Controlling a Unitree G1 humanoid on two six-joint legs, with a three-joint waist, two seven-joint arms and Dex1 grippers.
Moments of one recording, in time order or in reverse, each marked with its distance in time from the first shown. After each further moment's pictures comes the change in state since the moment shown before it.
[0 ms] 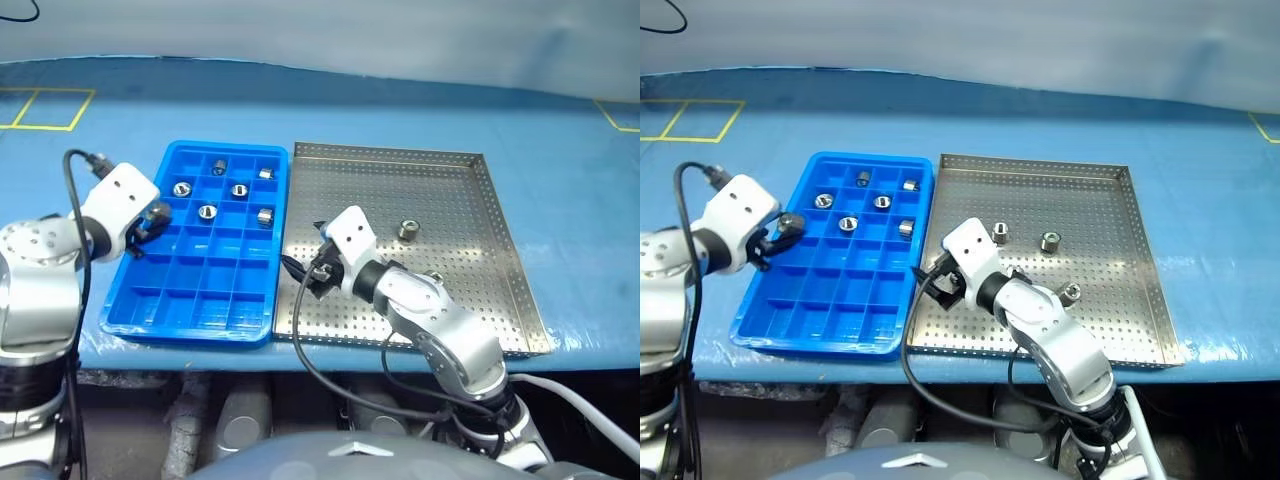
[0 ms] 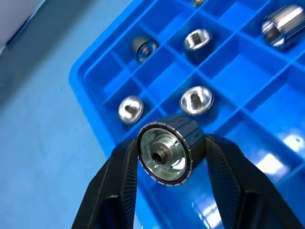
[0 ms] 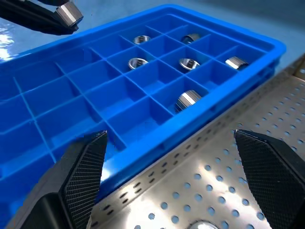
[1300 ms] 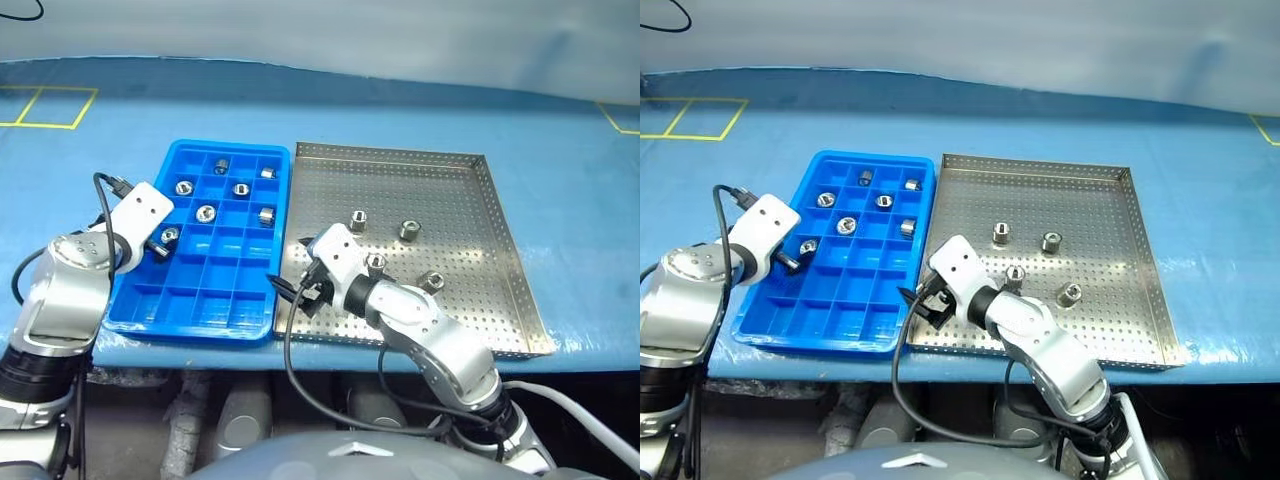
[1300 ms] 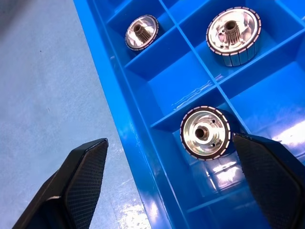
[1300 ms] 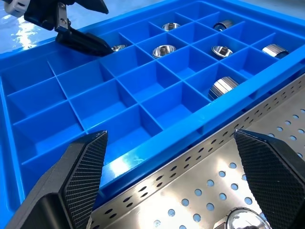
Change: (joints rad) left arm -0.110 0.055 -0.243 0.177 -0.108 0.022 0.267; right arm 0.073 -0.028 0.047 -0.044 0.000 -0.020 0.018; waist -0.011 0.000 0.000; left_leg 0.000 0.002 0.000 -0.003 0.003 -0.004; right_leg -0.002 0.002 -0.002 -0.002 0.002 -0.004
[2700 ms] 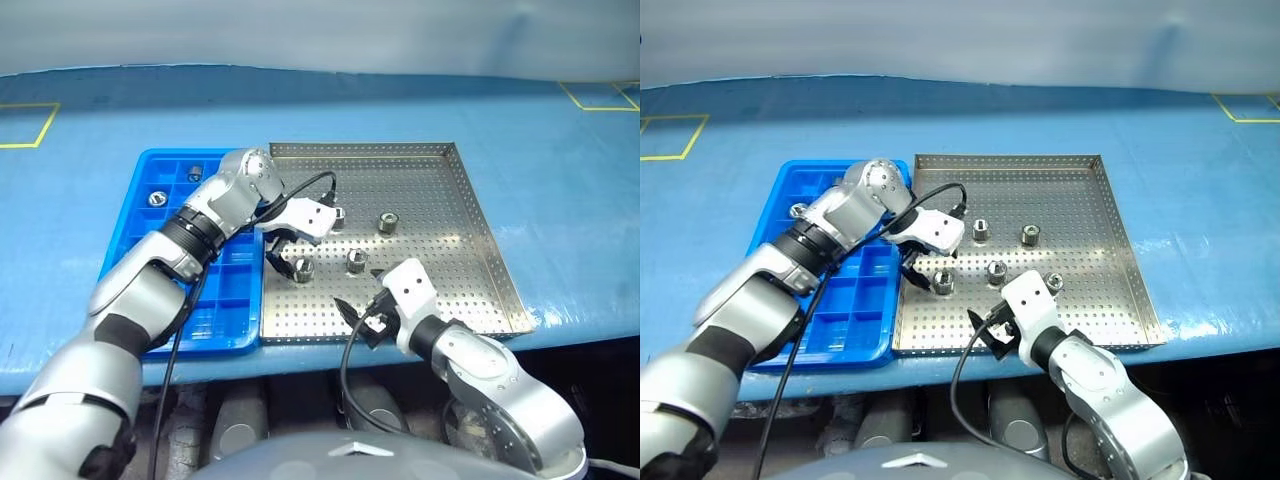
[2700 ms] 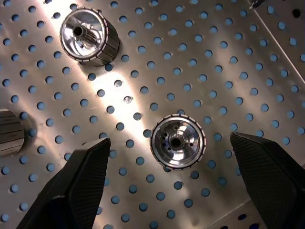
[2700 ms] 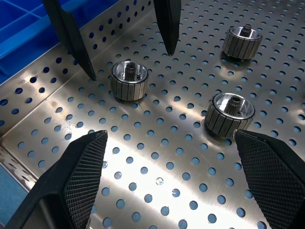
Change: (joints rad) left arm -0.812 -0.417 -0.697 0.958 0.135 -0.997 -1.001; right arm 0.349 -0.182 -0.211 -0.271 0.035 0.096 -0.066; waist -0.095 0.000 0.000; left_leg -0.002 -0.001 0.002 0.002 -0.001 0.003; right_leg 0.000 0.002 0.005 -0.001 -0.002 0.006
